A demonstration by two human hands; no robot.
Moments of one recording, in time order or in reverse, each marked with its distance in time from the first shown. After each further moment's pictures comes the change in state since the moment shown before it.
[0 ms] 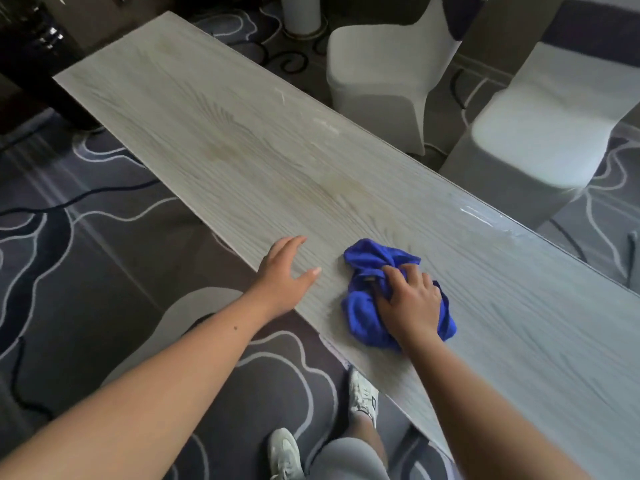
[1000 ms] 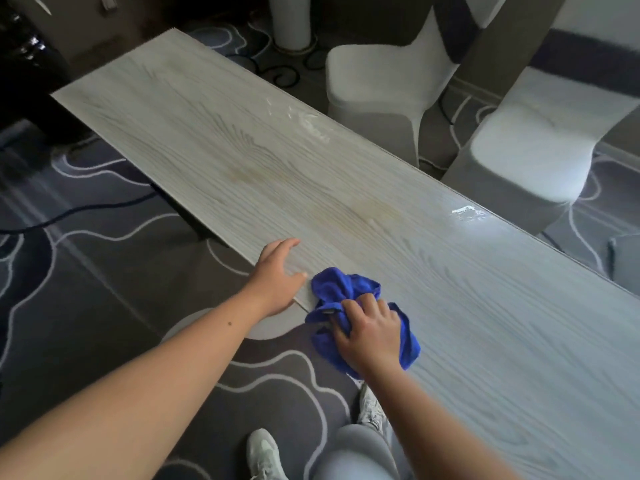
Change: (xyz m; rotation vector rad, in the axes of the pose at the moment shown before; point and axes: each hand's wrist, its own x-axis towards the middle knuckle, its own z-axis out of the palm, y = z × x) left_hand 0.036 -0.052 -0.087 -0.057 -0.060 -0.003; right_hand -0.019 -0.138 0.037 -0.027 -0.080 -0.085
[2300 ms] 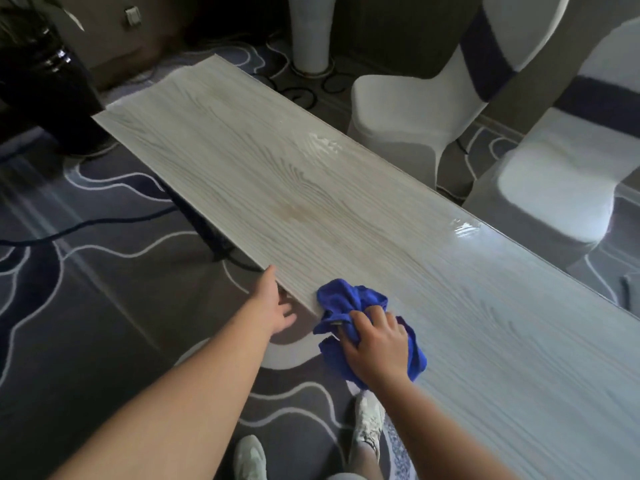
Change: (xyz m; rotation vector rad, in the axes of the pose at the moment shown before) left_hand 0.069 -0.073 -0.081 -1.182 0.057 -0.839; right_hand 0.073 -0.086 0.035 -0.037 -0.010 -0.006
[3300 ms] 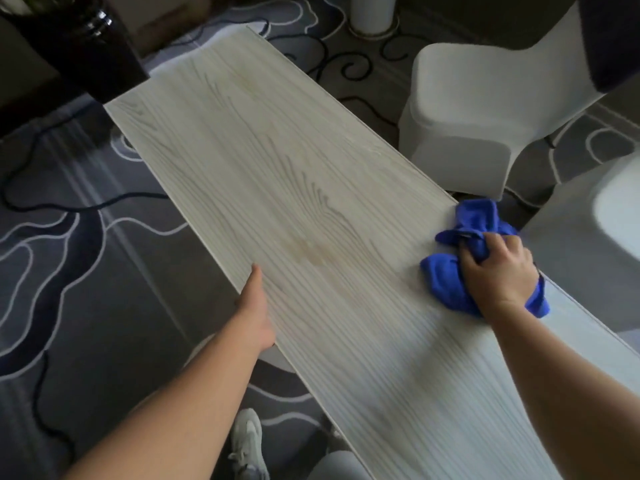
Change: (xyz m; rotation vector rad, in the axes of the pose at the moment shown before) left_hand 0.083 0.076 0.024 -0.220 0.073 0.003; right_hand 0.271 0.134 -0.027 -0.003 0.208 0.269
